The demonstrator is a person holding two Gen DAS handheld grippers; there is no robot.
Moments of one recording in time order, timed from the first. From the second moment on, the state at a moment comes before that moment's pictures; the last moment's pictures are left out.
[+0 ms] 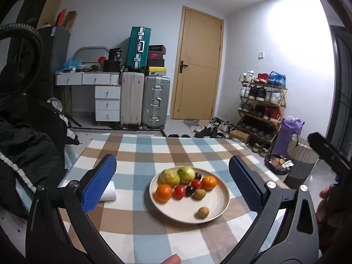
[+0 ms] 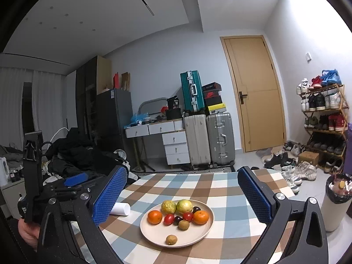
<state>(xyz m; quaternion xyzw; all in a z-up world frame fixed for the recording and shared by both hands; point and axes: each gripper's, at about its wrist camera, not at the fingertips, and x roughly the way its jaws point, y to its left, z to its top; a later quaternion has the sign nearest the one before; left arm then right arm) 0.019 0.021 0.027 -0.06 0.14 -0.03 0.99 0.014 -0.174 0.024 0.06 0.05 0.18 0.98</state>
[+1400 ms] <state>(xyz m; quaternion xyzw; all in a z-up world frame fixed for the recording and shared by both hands) 0.052 0.026 -0.068 -0.01 0.16 0.03 0.99 0.056 -0.145 -0.072 -0.03 0.16 0.14 0.98</state>
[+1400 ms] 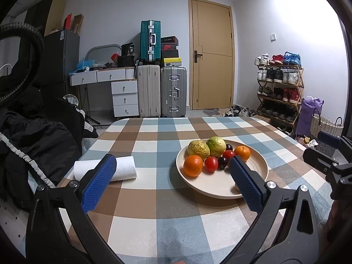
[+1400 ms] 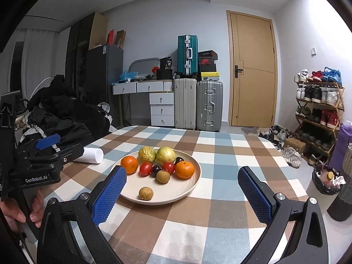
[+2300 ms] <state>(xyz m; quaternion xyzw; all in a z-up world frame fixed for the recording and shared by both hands) 0.051 0.027 -0.067 -0.01 0.16 0.03 0.99 0.055 -0.145 -0.073 -0.03 0.16 0.14 0.98</state>
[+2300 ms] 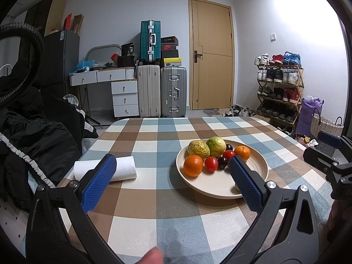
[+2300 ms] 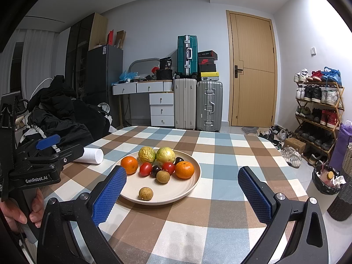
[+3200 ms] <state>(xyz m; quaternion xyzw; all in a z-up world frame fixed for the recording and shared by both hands) 0.050 0.027 -0.068 -0.01 0.16 0.03 0.99 0.056 -0.145 -0.073 -0.03 0.16 0.14 0.98</state>
